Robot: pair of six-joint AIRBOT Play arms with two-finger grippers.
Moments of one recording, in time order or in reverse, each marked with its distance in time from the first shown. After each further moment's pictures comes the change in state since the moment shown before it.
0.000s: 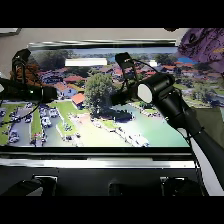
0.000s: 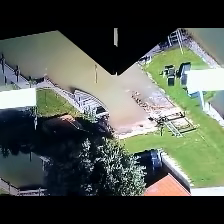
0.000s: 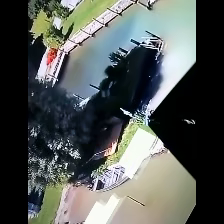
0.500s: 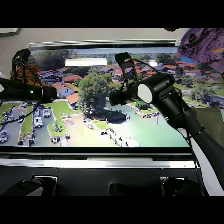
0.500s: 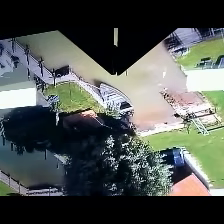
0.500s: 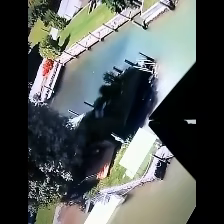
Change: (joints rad) left arm 0.000 0.000 0.000 0.000 0.000 0.000; right arm 0.000 0.000 0.000 0.000 -0.008 0.000
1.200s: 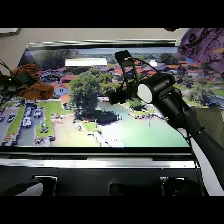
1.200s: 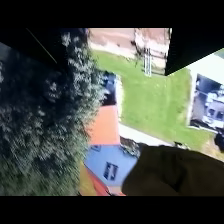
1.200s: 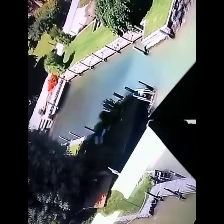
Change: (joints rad) left arm 0.350 -0.182 0.069 0.137 0.230 -0.158; right arm 0.000 0.000 0.000 0.000 -0.031 0.000
